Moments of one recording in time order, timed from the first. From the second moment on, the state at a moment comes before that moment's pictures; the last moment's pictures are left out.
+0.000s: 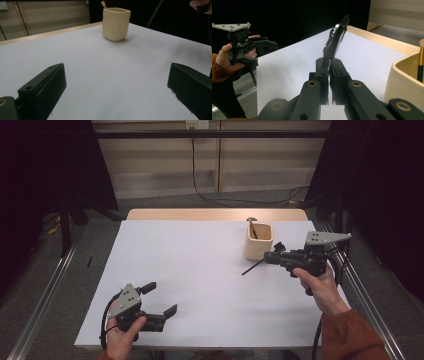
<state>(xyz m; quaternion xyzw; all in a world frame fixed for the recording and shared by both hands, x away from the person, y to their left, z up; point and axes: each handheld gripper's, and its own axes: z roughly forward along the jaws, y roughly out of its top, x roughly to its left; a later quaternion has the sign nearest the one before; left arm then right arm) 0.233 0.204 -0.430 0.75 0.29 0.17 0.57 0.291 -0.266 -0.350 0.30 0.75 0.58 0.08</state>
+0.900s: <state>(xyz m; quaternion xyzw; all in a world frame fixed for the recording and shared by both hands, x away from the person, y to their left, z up) 0.235 0.210 -0.432 0.74 0.30 0.17 0.58 0.332 -0.278 -0.332 0.33 0.75 0.56 0.11</state>
